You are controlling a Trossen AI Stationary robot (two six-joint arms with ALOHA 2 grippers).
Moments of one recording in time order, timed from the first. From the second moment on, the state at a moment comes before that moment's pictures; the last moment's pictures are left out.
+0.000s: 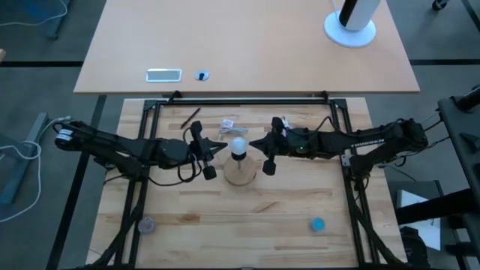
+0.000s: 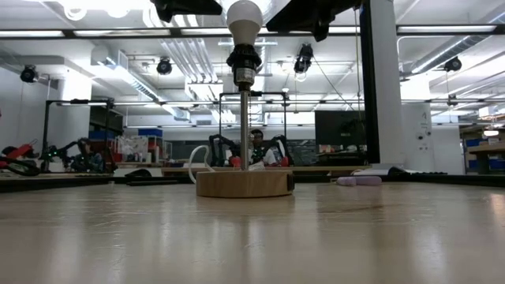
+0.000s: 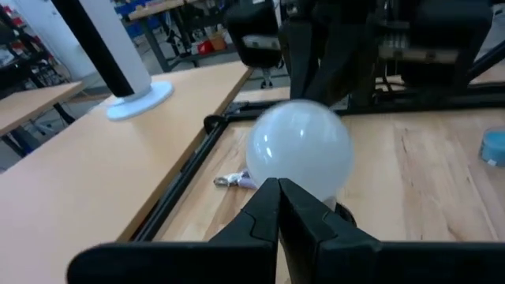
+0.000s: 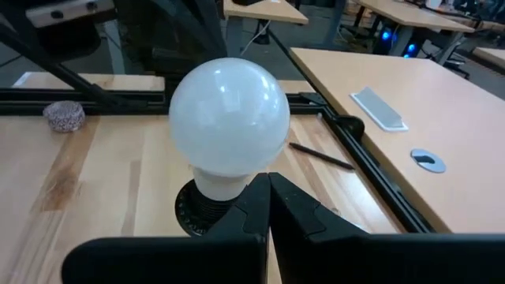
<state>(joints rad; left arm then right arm) -0.19 1.16 0.92 -0.03 -0.58 0.09 0.07 1.34 0.99 0.04 0.29 -0.06</state>
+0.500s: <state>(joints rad) -0.19 1.15 0.92 0.03 -0.57 0.20 0.05 1.34 0.99 0.04 0.29 -0.06</state>
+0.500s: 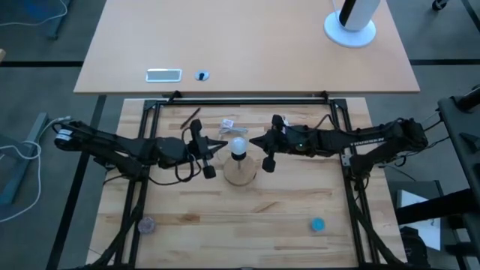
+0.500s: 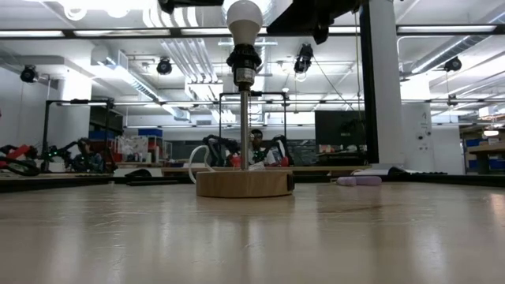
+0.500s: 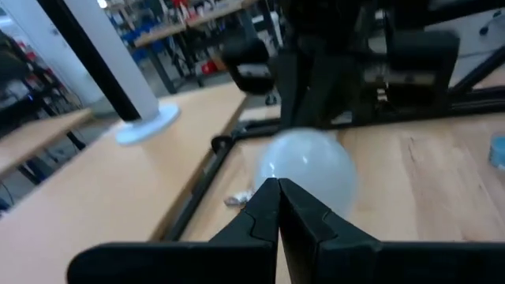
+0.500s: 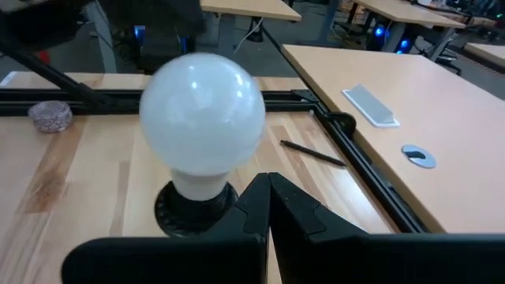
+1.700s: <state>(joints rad) -0.20 1.15 0.92 -0.09 -0.50 -0.01 0.04 1.34 0.99 0.01 0.31 -0.09</state>
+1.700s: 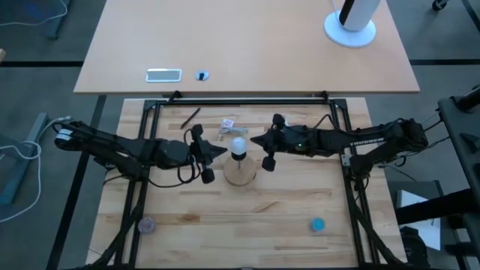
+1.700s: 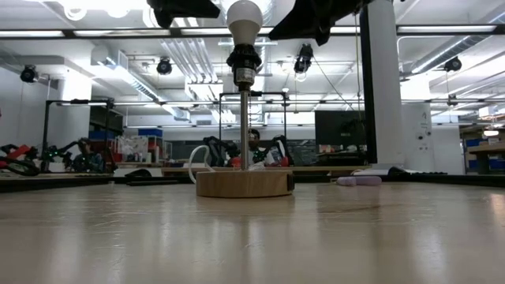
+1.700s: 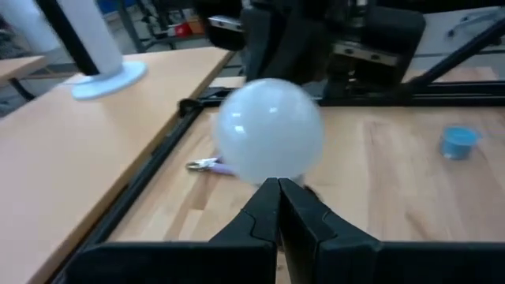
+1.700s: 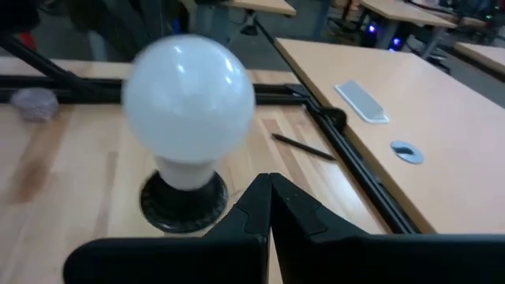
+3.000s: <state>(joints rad) -0.19 1.21 0.92 0.03 -0.59 0.10 0.09 1.32 0.99 -0.08 0.29 -0.02</state>
